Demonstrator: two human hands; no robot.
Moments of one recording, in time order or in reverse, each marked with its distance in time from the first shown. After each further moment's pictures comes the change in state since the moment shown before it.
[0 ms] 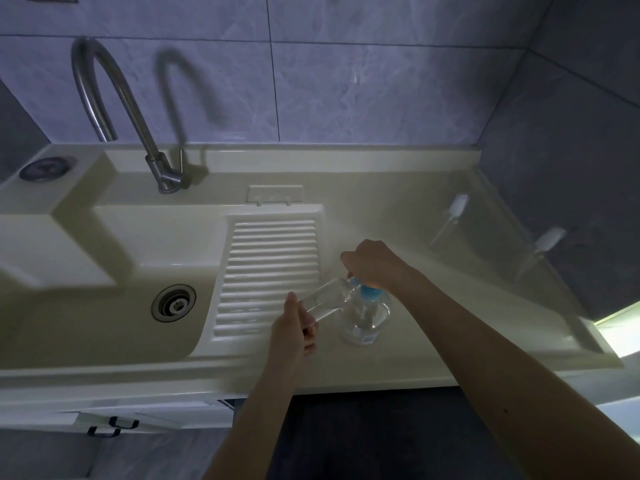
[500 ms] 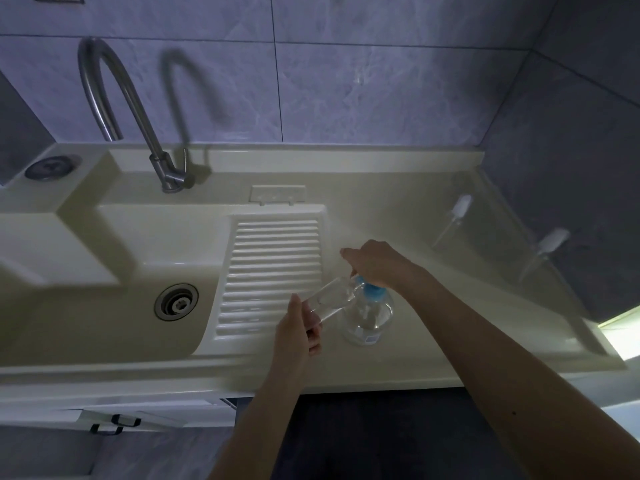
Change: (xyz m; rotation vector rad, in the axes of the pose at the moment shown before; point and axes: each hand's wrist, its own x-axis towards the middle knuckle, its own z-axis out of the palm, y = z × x) left_hand -0.004 -0.002 0.001 -0.065 -0.019 0.017; right_hand 0.000 0.001 -0.001 0.007 -0.003 -0.005
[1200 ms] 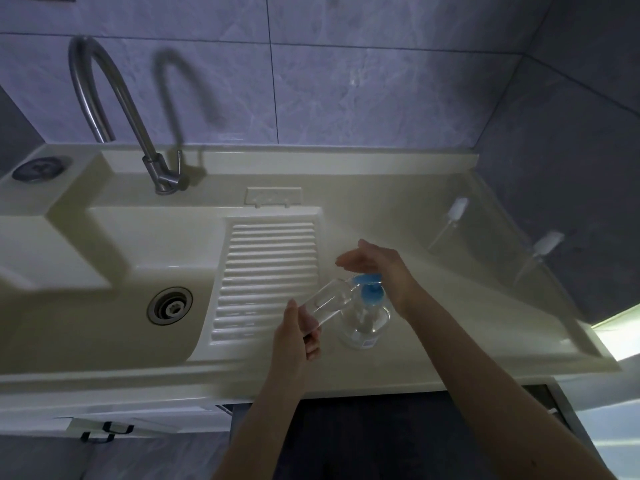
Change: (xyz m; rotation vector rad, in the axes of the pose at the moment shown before) left_hand -0.001 -0.005 0.000 -0.070 -0.019 0.018; right_hand -0.015 0.029 0.011 0.784 0.043 -0.224
